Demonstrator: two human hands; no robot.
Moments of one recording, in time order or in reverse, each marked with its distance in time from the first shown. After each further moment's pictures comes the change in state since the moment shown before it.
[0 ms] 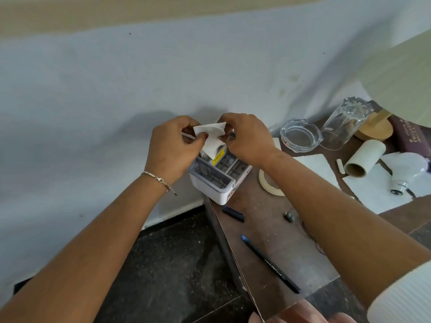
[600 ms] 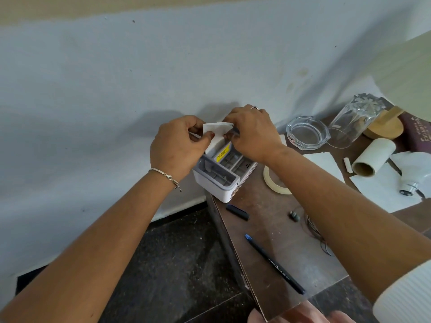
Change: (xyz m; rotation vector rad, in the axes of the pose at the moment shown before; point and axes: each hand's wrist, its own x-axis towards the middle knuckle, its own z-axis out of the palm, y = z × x) left_hand -0.001 -0.006 0.007 0.116 0.000 -0.031; right_hand 0.007 0.005 0.004 -0.200 -0.021 -0.080
